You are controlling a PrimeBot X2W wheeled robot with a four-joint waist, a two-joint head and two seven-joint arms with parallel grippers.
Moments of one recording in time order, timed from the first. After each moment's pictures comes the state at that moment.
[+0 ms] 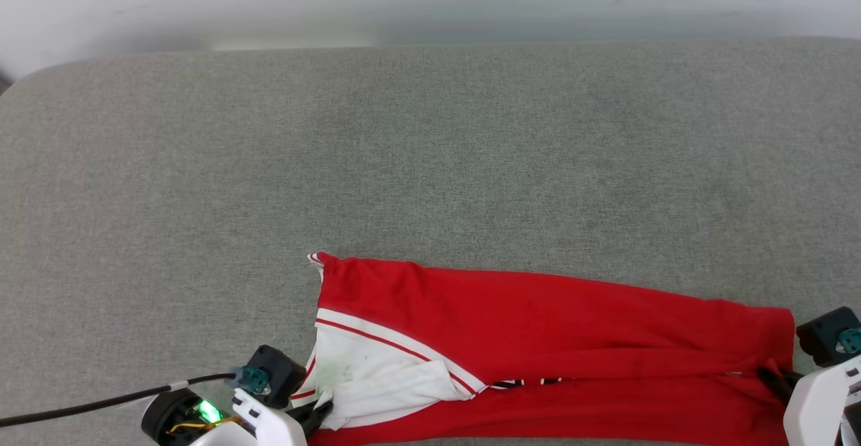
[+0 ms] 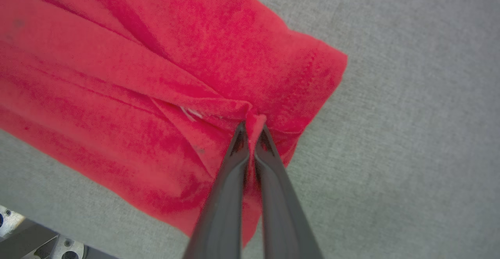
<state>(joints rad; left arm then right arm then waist) -0.18 0.73 -0.77 -0.10 -0.72 0.05 0.34 -0.03 -0.68 0.28 0.10 0.47 0.13 0.46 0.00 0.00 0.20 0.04</state>
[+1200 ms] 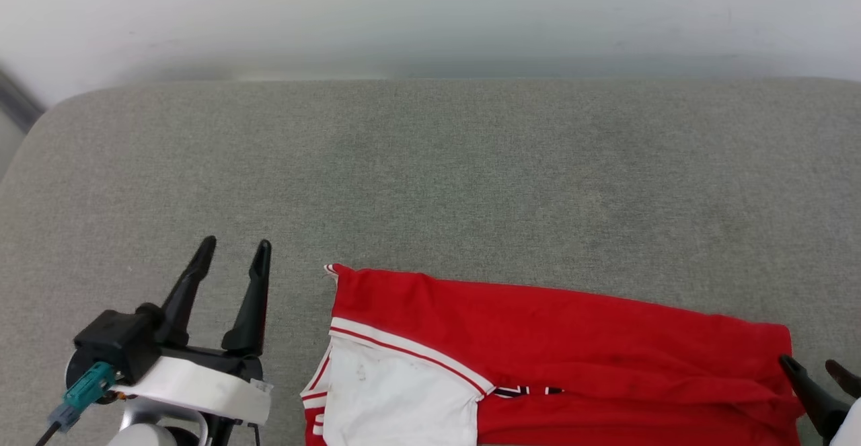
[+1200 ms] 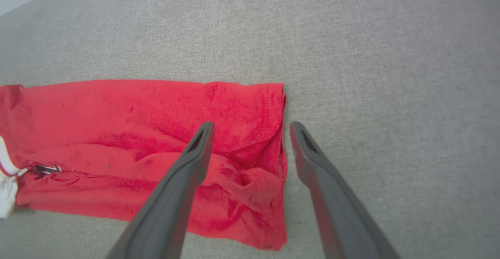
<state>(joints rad) -0.07 0.50 -0.36 -0.11 -0.66 0.13 -0.26 0.13 -0.36 -0.20 -0.06 0.59 0.13 0.54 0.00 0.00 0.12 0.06</state>
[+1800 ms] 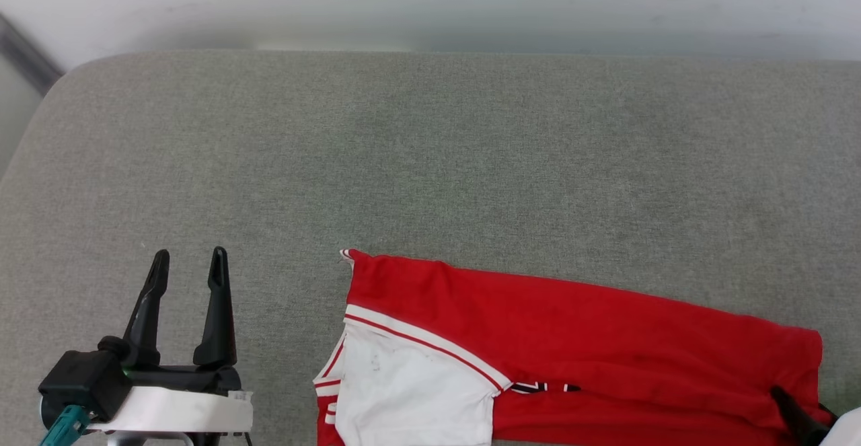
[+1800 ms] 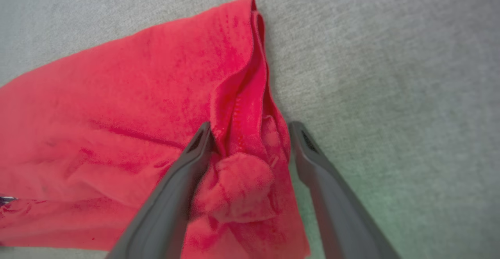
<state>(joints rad) 0.03 0.15 0.04 -0.10 -0.34 -0.12 -0.26 0.08 -0.16 -0.34 0.17 0.52 0.13 0.55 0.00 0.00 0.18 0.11</state>
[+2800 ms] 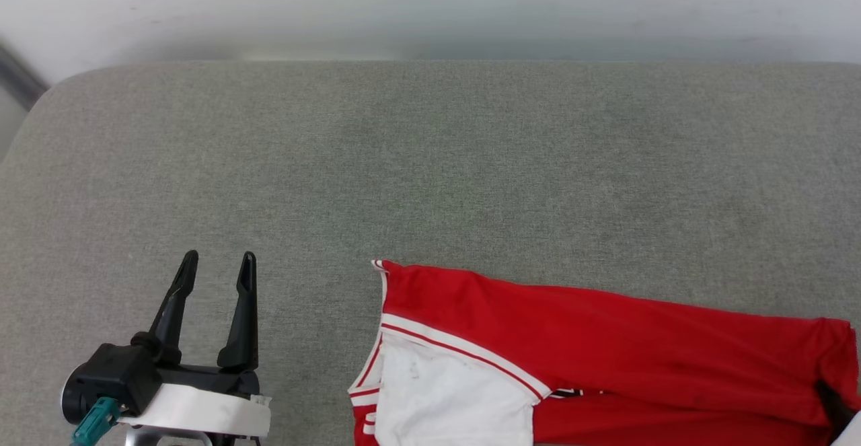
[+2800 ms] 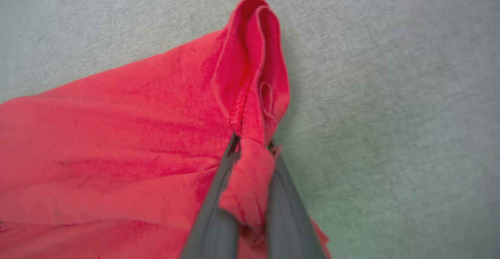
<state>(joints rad) 0.02 0.16 -0.01 -0.07 -0.29 -0.13 -0.26 0.05 -0.23 -0.31 0.25 0.50 0.13 0.40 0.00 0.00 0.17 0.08</state>
